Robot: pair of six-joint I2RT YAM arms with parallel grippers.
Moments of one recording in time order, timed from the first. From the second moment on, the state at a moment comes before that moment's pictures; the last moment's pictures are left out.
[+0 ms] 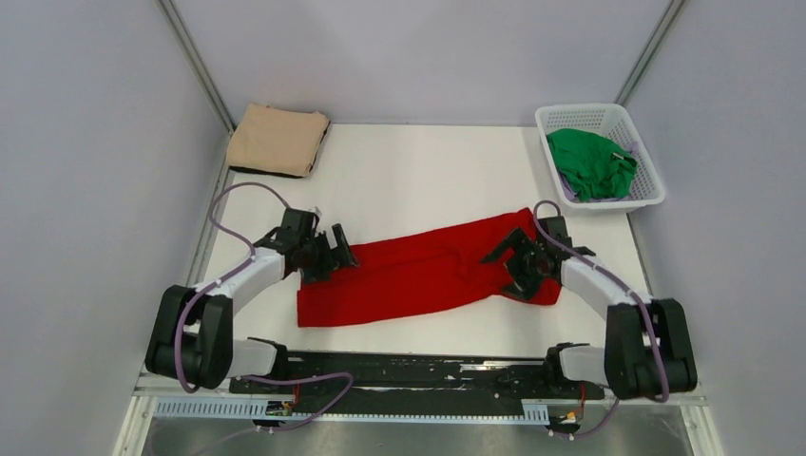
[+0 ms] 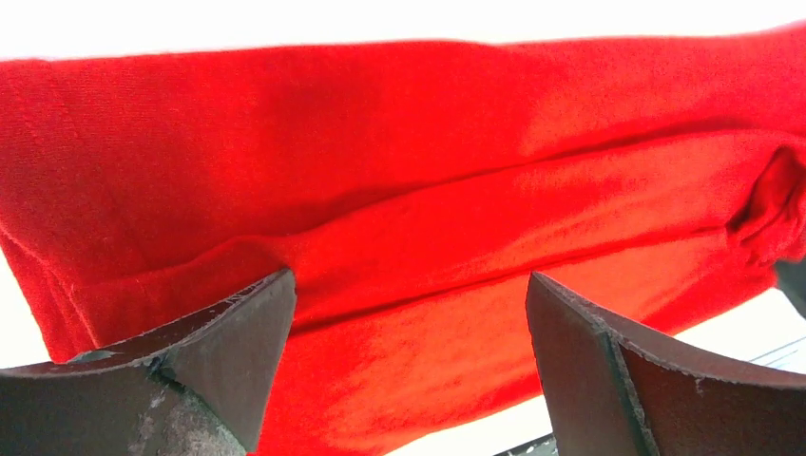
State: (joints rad) left arm -0.25 1.35 0.66 -0.35 0.25 -0.60; right arm 0.13 1.20 0.51 -0.40 -0.32 0.99
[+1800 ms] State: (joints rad) left arm -0.56 1.15 0.75 -0.65 -0.11 -0.71; right arm 0.32 1.82 1.41 -0.34 -0.26 0.43
